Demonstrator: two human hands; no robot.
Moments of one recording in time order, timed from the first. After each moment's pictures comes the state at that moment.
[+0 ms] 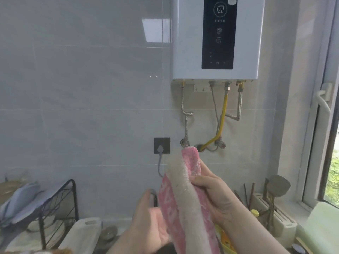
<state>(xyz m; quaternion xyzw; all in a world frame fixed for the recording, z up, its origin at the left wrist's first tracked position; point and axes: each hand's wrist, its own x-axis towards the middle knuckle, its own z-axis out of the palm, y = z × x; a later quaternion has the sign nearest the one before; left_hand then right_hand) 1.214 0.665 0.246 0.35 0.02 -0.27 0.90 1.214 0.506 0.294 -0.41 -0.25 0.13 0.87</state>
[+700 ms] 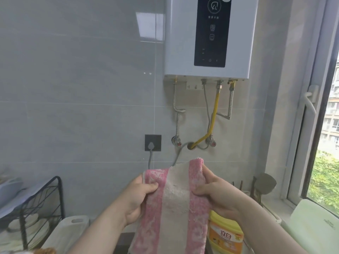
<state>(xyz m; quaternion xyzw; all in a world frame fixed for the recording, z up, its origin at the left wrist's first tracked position) 1.248 0.672 0.269 0.61 -0.05 -0.10 0.78 1.231 0.447 0.280 -0.64 -0.09 0.13 0.76</state>
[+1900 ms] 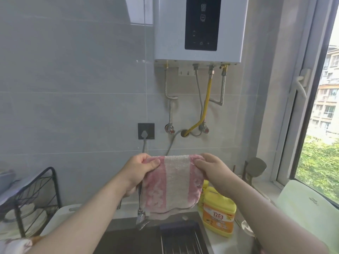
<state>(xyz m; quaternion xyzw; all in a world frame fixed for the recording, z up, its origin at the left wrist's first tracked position) 1.275 0.659 0.271 0.73 -0.12 -0.03 0.67 1.247 0.427 0.265 -0.82 -0.01 -0.09 0.57</state>
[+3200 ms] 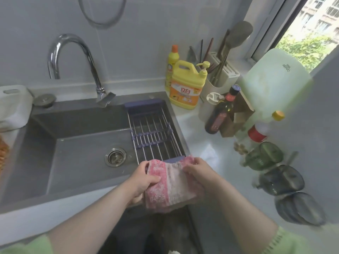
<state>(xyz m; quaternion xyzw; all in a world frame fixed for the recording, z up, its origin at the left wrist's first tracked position) 1.127 0.582 -0.067 0.66 0.12 -0.39 0.63 1.080 0.387 -0.039 -0.76 0.30 0.17 0.55</state>
